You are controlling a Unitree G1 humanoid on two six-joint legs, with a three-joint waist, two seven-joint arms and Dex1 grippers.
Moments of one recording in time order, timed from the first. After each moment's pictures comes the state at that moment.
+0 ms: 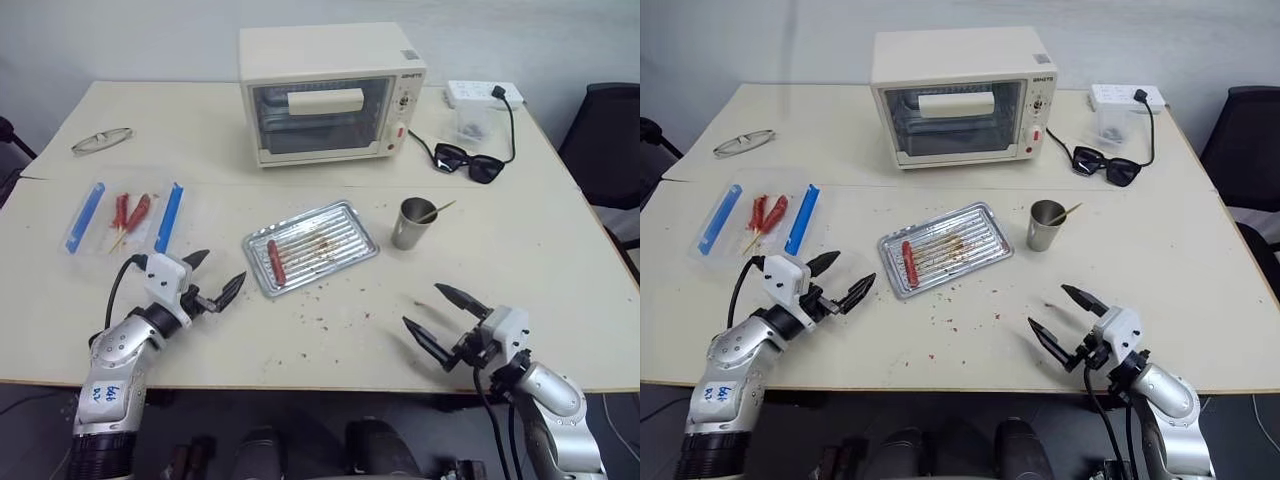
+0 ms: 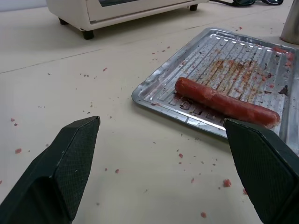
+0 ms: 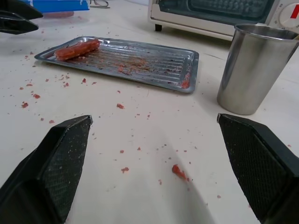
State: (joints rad) left arm -0.07 0.45 0.22 -0.11 -0.31 0.14 -0.55; right arm 0.14 -0.41 -0.13 -0.13 0.37 -0.22 0.81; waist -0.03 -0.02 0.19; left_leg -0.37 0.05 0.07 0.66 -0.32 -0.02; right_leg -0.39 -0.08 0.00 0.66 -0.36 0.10
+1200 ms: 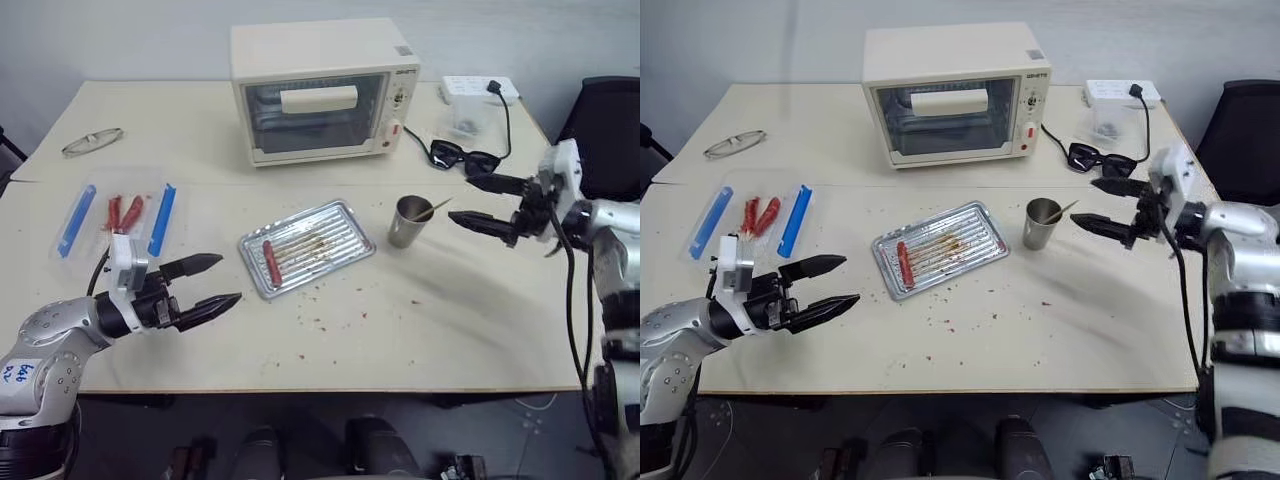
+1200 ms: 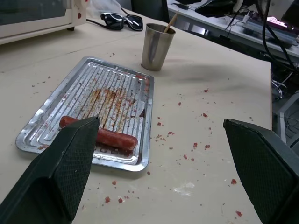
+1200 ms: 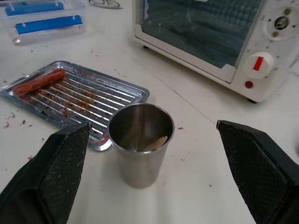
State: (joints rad) left arm -0.07 0.73 0.34 -0.24 -0.72 0.46 -0.98; right arm -0.91 -0.78 -0.04 0.72 0.38 0.15 1.35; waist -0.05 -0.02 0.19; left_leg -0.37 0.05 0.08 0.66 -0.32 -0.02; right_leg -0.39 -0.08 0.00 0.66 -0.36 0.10
